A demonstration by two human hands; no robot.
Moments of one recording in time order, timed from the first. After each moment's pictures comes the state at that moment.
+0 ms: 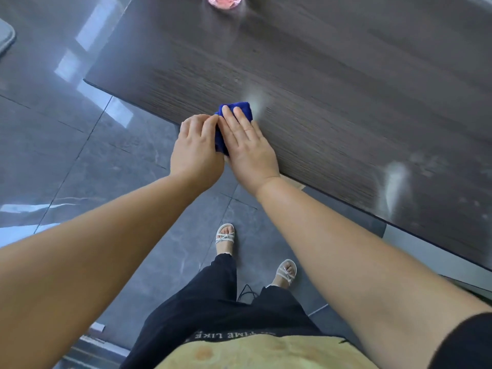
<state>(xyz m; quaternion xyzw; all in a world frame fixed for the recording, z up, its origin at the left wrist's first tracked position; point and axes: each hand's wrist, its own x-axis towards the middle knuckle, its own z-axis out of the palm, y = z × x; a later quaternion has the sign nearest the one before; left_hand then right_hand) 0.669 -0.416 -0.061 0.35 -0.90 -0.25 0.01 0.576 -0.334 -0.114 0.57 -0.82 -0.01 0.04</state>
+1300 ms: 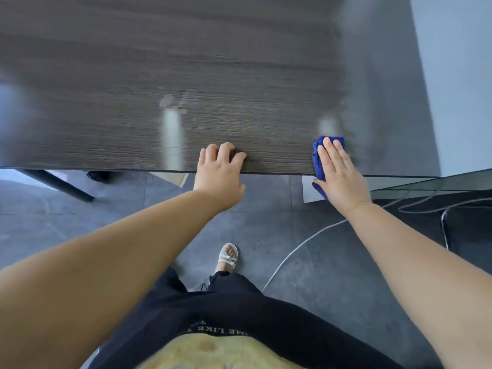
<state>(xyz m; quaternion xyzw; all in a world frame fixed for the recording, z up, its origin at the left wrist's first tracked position) 0.485 -0.009 -0.054 0.07 -0.97 -0.14 -0.16 0.395 0.245 -0.081 0.27 -0.96 -0.04 -0.07</state>
